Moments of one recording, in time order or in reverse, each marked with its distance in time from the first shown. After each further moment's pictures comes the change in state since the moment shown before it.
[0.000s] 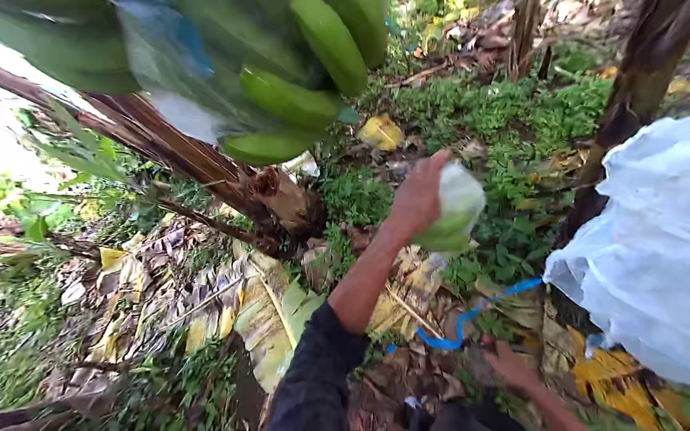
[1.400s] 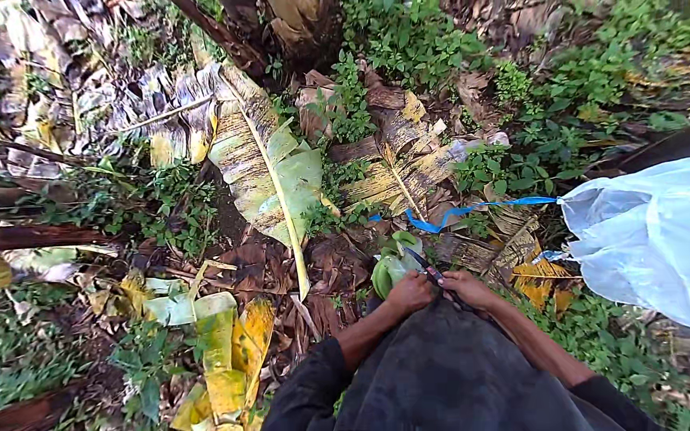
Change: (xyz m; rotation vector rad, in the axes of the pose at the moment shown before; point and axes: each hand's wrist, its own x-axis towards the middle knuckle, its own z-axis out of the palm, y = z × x) left_hand -0.475 -0.040 0.262 -0.072 -0.453 0.115; right_hand -0.071 -0.099 0.111 0.198 -0.619 0.092
